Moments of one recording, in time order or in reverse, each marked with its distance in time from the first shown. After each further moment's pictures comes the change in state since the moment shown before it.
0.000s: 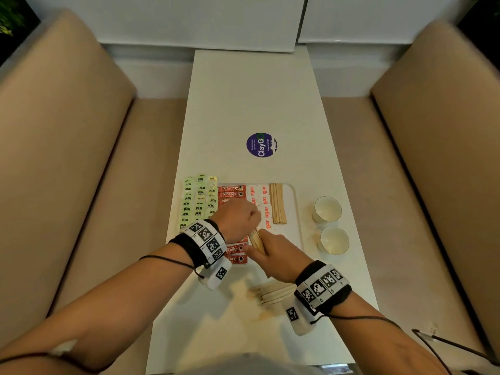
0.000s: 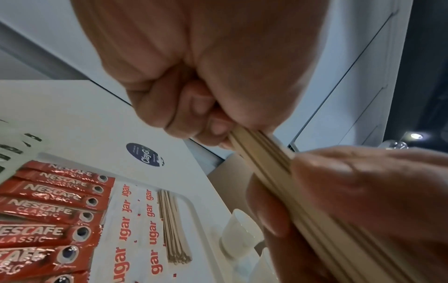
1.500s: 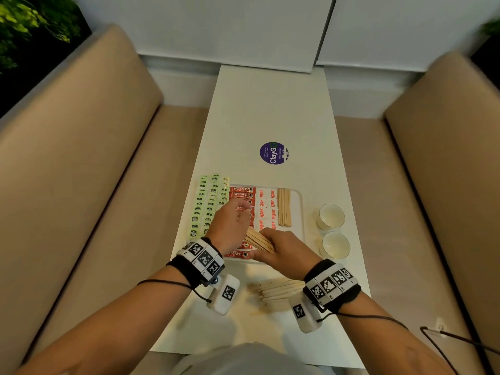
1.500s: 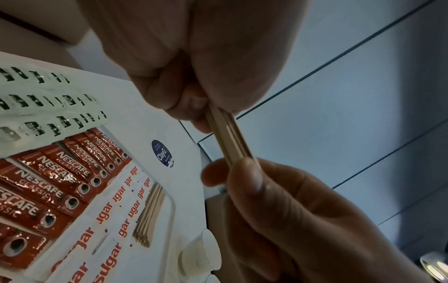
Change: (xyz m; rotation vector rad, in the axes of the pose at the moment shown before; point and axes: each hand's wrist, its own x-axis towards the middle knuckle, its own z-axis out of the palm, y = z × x) left_hand -0.068 0.020 0.008 -0.493 0.396 -0.319; right_hand -0.028 -0.010 -0.016 -0.023 0.029 -0.191
